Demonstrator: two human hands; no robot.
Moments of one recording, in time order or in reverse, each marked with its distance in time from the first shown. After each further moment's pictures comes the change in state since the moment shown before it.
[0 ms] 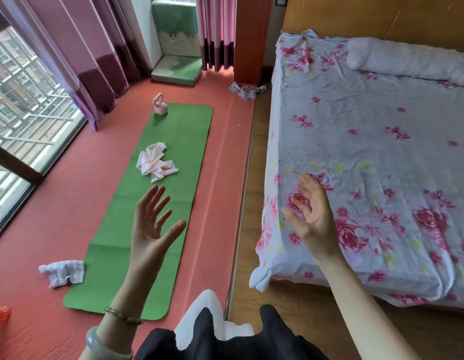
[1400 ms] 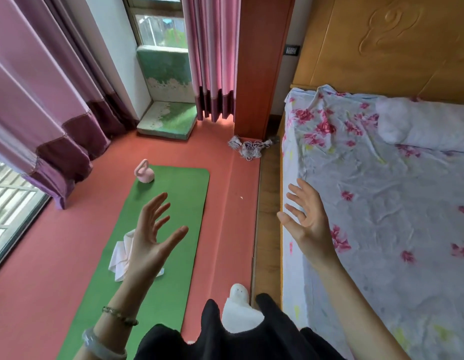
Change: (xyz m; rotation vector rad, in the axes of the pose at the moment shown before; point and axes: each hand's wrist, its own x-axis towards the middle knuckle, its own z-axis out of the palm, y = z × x) left_hand 0.687 -0.080 0.105 0.161 -0.067 0.037; right_hand 0.682 0.074 0.085 0.012 -0.018 0.059
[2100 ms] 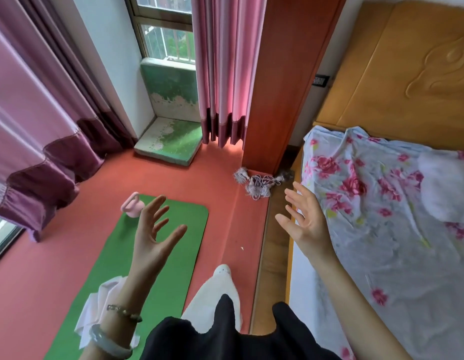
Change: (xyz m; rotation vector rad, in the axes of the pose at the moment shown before) left_hand 0.360 -0.067 0.074 -0.014 0.146 -0.044; right_hand 0.395 0.044 0.014 -0.014 -0.118 0.039
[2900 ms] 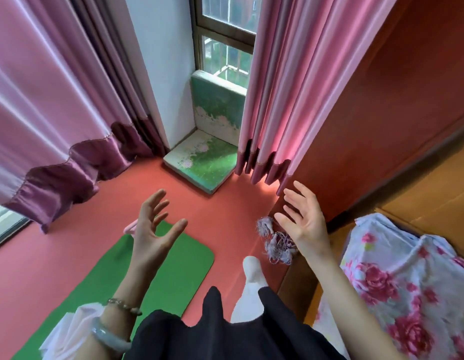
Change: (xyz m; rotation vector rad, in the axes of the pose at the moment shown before) left_hand 0.339 -0.029 0.062 0.086 0.308 -0.097; right_hand 0.430 0.008 0.046 0.007 -0.318 -0.033
